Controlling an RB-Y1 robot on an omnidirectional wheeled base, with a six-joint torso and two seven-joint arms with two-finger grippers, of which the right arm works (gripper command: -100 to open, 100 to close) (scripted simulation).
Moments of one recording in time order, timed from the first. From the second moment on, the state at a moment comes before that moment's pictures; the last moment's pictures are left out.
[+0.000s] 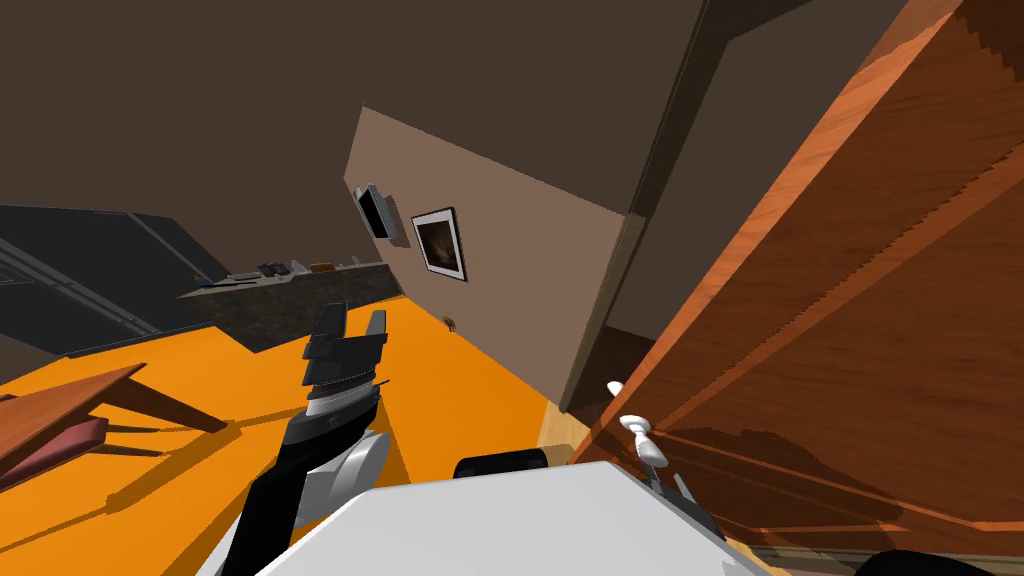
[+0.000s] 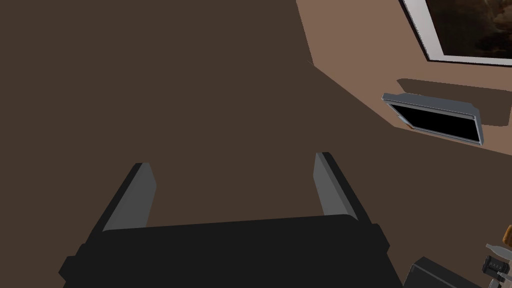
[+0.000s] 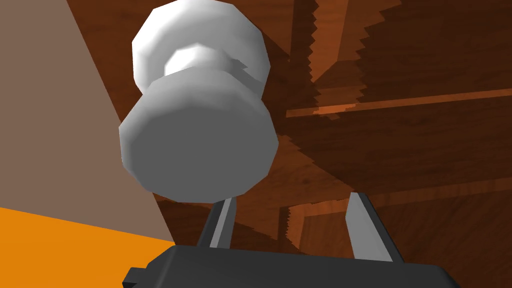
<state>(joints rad) 0.70 -0.48 0.20 -1.18 -0.87 -0.89 -1.46</state>
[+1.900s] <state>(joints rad) 0.50 -0.38 0.28 -1.11 -0.72 -1.00 -1.41</state>
